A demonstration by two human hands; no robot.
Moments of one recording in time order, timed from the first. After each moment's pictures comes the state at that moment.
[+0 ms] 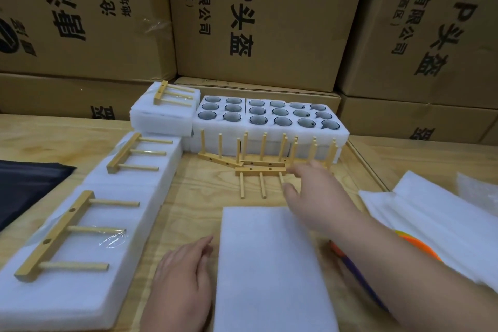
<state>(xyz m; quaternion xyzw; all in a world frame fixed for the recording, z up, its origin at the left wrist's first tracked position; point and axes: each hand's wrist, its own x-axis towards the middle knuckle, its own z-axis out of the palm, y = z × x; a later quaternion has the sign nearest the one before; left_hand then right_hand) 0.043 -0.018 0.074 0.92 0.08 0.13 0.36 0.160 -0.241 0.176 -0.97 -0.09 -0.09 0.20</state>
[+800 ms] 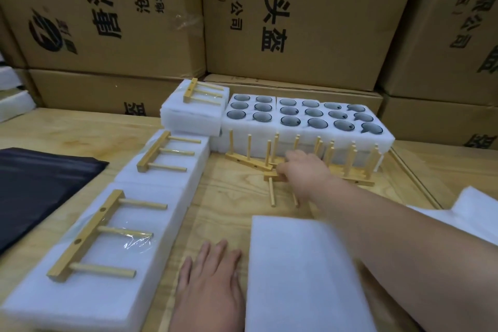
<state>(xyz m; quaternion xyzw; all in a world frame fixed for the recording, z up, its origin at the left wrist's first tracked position) 0.052 -0.029 0.070 0.97 0.10 0.13 0.17 0.290 -0.177 0.147 -0.97 -0.23 0.01 -0.07</state>
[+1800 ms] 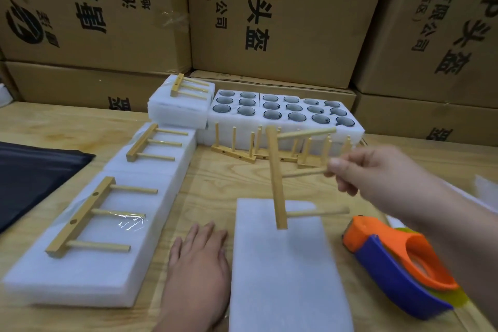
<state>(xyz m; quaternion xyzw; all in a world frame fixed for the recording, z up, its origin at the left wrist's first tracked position) 0.044 -0.026 0.075 0.97 0.12 0.06 0.21 0.111 -0.271 0.251 -0.91 -0.09 -0.01 0.40</state>
